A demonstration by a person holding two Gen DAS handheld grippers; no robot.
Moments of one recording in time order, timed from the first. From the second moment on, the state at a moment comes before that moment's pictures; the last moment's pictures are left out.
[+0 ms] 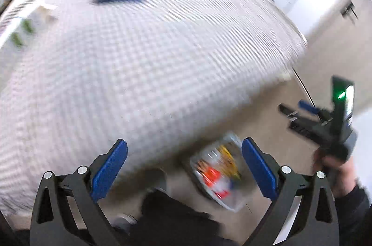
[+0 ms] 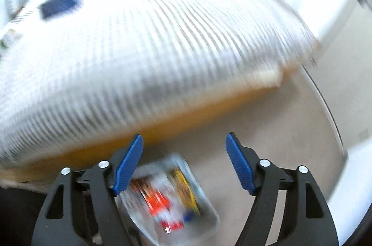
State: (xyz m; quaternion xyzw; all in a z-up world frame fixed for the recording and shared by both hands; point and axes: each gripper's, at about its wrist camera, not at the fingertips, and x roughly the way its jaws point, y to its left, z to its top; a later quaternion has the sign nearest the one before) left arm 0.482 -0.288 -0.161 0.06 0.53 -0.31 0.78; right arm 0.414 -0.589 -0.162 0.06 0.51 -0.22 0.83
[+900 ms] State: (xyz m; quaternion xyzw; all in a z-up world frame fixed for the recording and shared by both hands) left arm 0.628 -0.065 -0.145 0.00 0.52 -0.11 0.84; right arm 0.889 -0.419 -0.185 -0.37 0.61 0.24 0.66
